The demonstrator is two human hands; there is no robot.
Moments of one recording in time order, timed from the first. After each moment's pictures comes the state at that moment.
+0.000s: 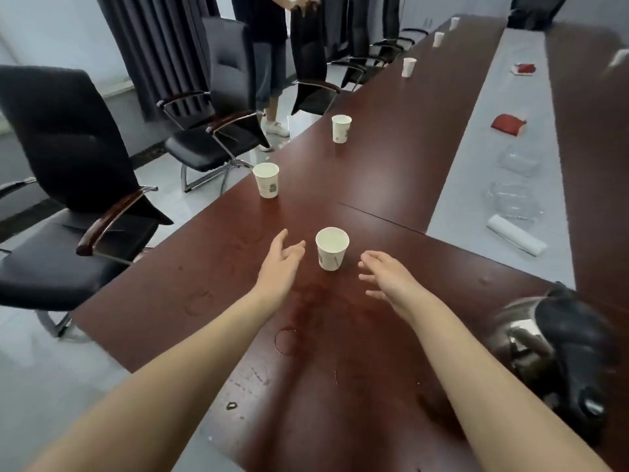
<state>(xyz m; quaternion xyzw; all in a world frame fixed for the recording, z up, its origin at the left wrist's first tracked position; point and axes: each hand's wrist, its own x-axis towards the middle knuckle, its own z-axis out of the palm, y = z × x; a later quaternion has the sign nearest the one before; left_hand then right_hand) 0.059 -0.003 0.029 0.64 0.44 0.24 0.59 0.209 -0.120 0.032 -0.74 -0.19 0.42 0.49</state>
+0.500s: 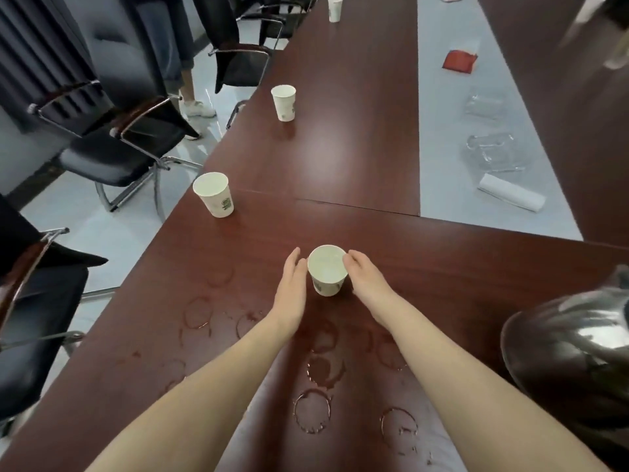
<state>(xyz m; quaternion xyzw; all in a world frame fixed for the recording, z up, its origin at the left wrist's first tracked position) 0.138 0.087 -0.056 0.66 0.36 0.10 0.65 0.233 -0.012 -0.036 -0.79 -0.09 0.35 0.50</state>
